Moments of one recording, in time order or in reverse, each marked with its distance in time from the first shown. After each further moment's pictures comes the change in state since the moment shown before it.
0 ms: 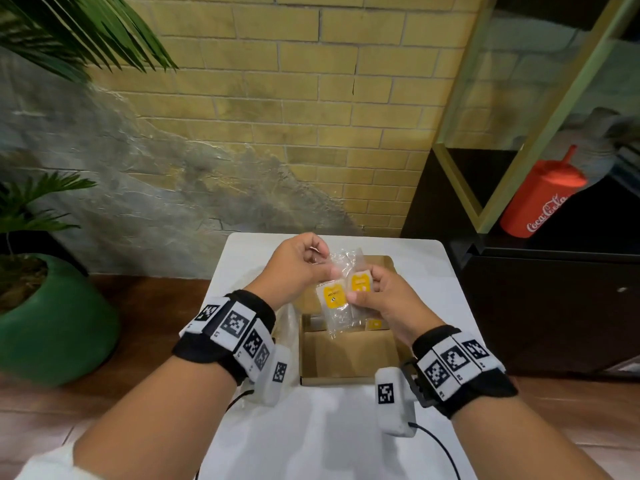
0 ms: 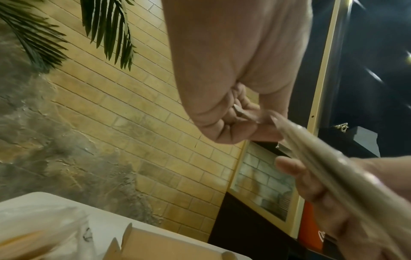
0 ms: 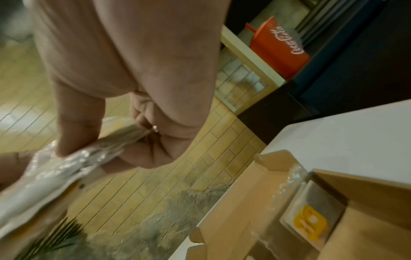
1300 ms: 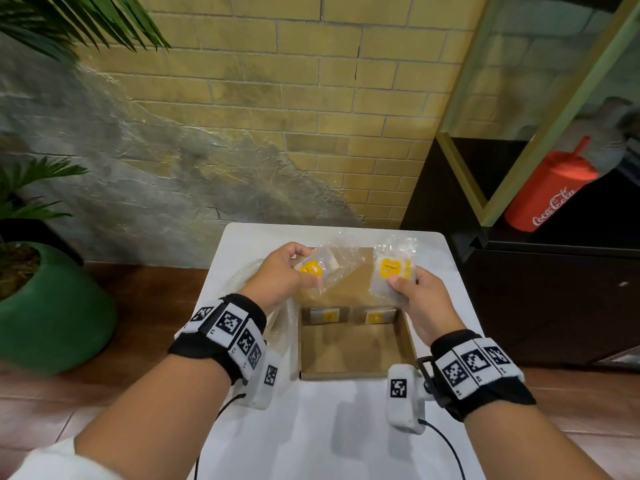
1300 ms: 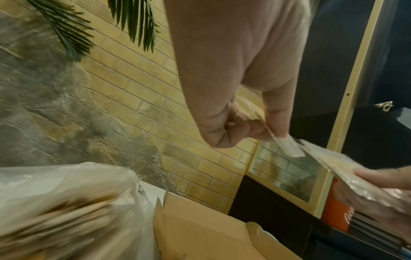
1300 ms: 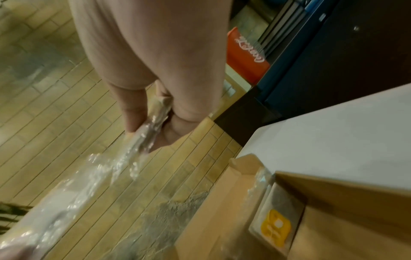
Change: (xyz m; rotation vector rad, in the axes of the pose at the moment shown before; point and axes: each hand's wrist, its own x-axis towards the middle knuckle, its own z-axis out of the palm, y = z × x) left_hand 0.009 -0.037 -0.011 -0.004 0.061 -0.219; right_hand 0.012 0.027 -0.034 0.086 0.388 0.022
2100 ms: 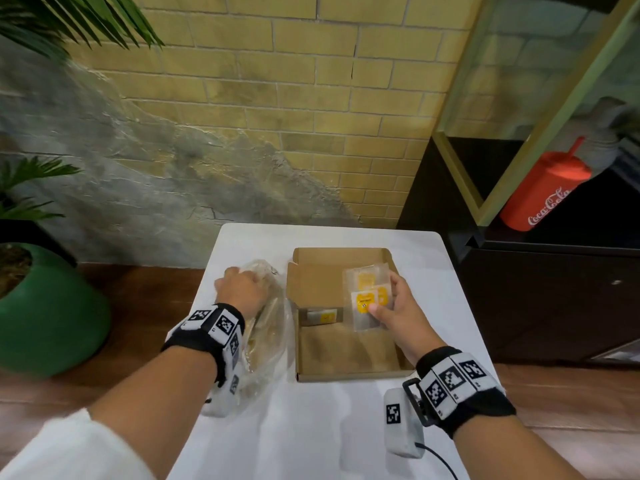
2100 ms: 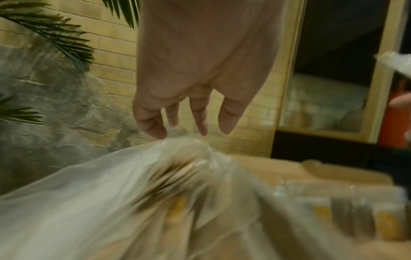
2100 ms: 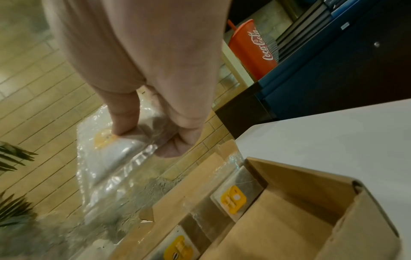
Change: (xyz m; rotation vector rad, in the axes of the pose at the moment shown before) left_hand 0.019 -0.046 -0.036 0.974 0.219 -0.191; right_hand -0.013 0.024 0.009 -0.221 -0.137 0.029
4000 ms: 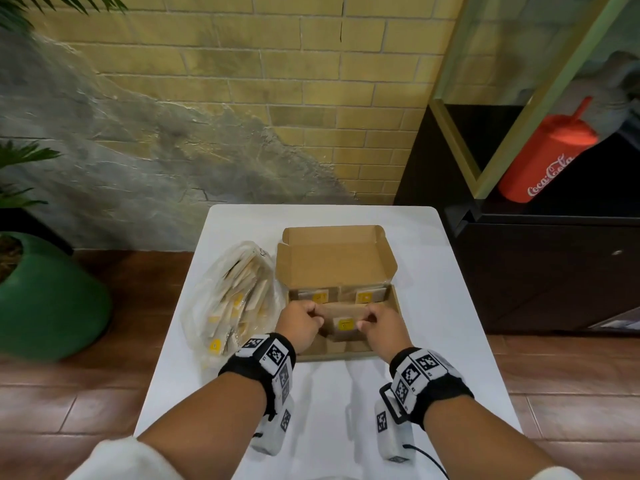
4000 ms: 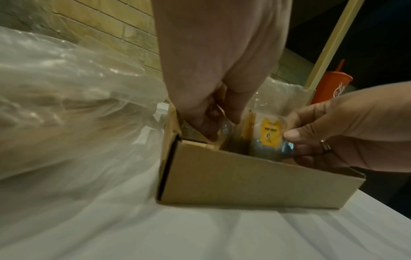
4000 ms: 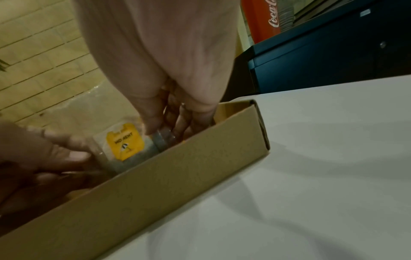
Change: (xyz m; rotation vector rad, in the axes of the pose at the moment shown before) left_hand -0.045 0.042 0.106 -0.574 -0.297 0.049; right_hand 0.010 0.072 0.005 -0.580 0.056 0.066
